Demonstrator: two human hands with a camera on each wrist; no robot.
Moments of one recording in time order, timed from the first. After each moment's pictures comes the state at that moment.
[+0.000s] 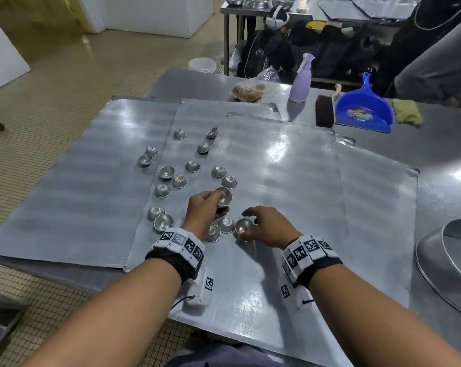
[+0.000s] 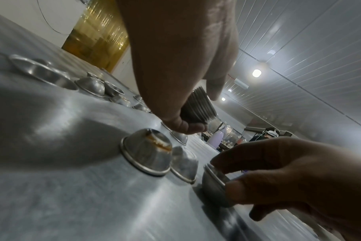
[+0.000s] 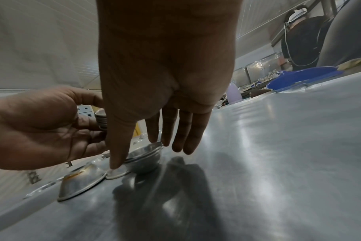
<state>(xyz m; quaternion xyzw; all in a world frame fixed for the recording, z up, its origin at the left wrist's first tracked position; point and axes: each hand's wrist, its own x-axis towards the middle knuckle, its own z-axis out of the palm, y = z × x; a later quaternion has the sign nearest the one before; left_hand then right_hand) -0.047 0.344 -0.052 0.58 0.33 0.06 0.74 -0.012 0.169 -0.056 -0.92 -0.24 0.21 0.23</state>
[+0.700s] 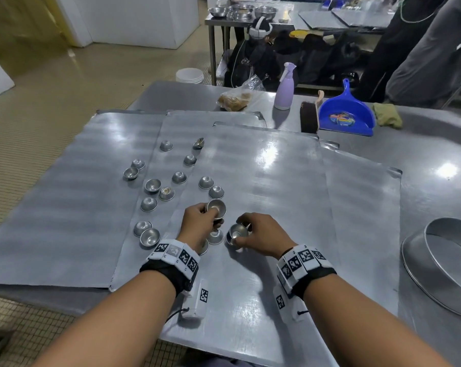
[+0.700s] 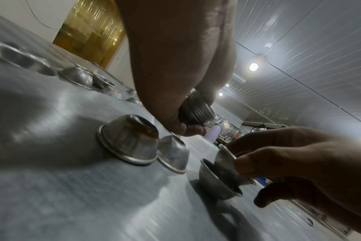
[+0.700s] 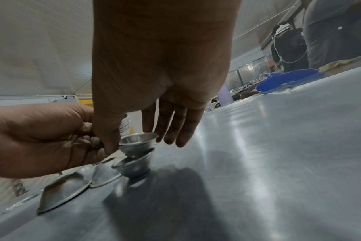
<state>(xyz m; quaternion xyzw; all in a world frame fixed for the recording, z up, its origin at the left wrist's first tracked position) -0.039 0.331 -0.064 0.66 0.29 0.03 0.69 -0.012 0.155 -0.050 -0.92 -0.20 0.19 0.28</state>
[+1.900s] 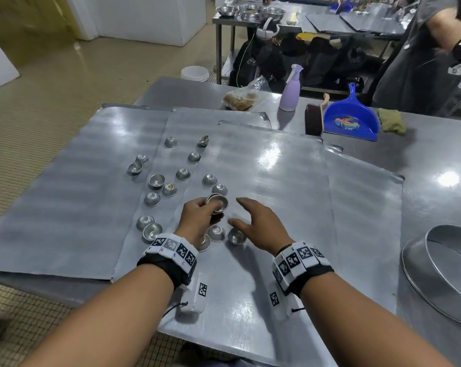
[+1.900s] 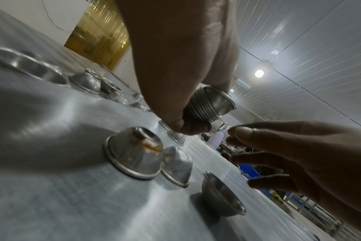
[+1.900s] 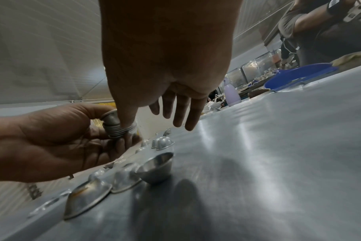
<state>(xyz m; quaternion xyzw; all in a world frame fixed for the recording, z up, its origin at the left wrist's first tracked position) -0.040 0.339 -0.057 0.59 0.30 0.04 0.75 -0.015 0.167 -0.037 -0.92 -0.24 0.10 0.30</state>
